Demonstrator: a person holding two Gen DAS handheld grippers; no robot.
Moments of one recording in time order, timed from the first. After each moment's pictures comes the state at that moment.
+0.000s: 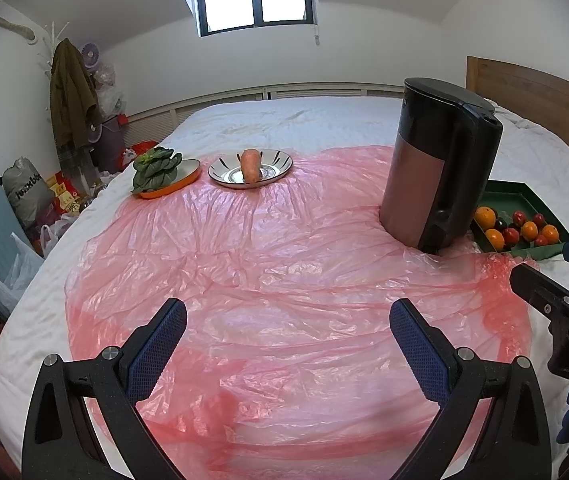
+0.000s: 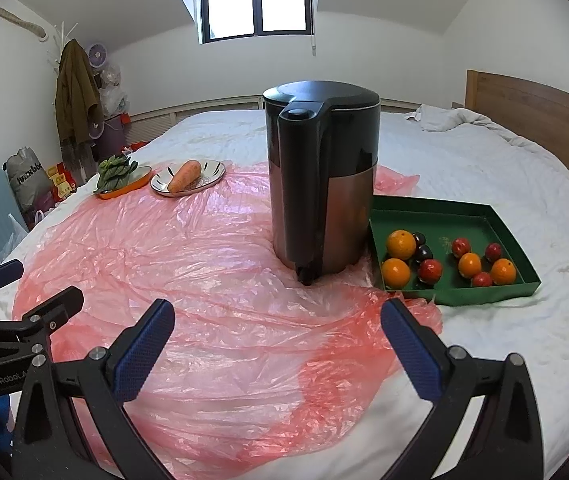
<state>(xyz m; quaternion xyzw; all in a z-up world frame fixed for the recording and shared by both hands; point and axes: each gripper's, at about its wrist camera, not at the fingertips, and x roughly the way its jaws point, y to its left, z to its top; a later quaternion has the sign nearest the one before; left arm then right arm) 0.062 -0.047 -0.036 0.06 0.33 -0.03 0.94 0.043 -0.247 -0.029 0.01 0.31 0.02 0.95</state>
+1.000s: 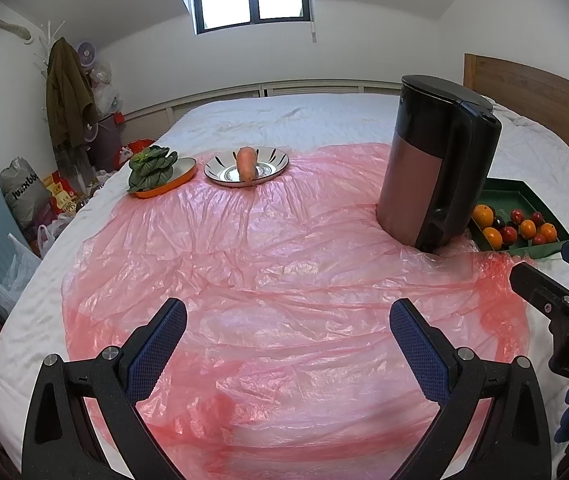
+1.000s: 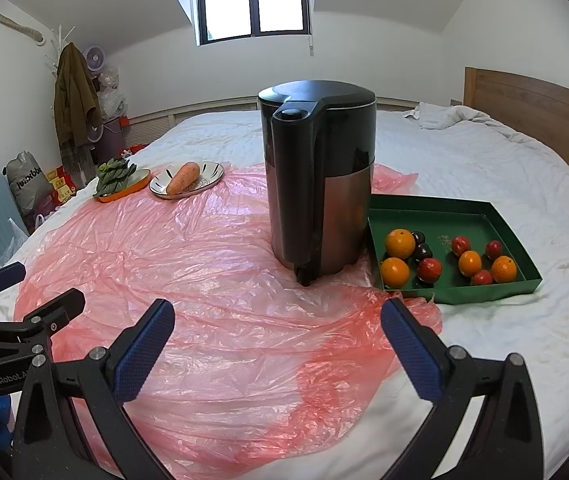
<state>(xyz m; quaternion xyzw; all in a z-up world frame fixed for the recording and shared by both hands) 0.066 -0.048 -0.037 0.06 0.33 -0.04 0.94 0.044 -0.252 -0.030 0.02 0.31 0.02 0.95</state>
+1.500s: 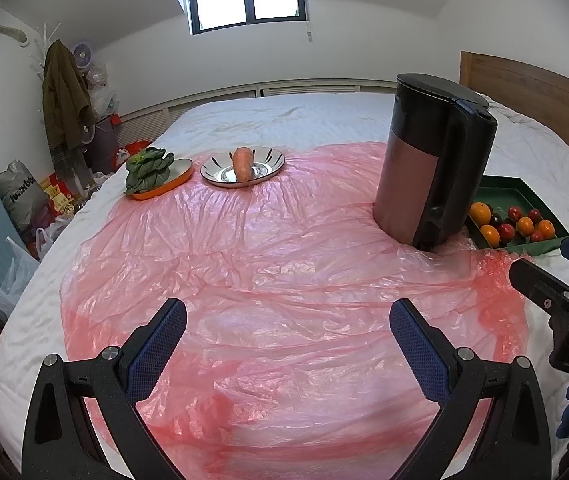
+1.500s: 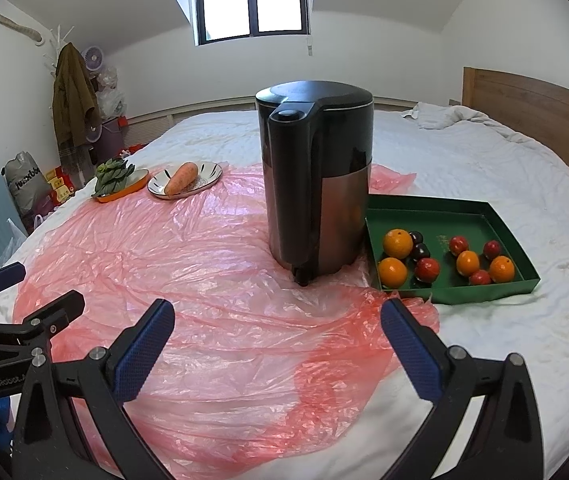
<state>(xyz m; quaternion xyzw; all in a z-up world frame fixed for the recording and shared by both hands) 0.065 -0.048 -0.036 0.06 0.34 -0.04 0.94 0.043 -0.251 -0.030 0.02 0.31 0.01 0.95</state>
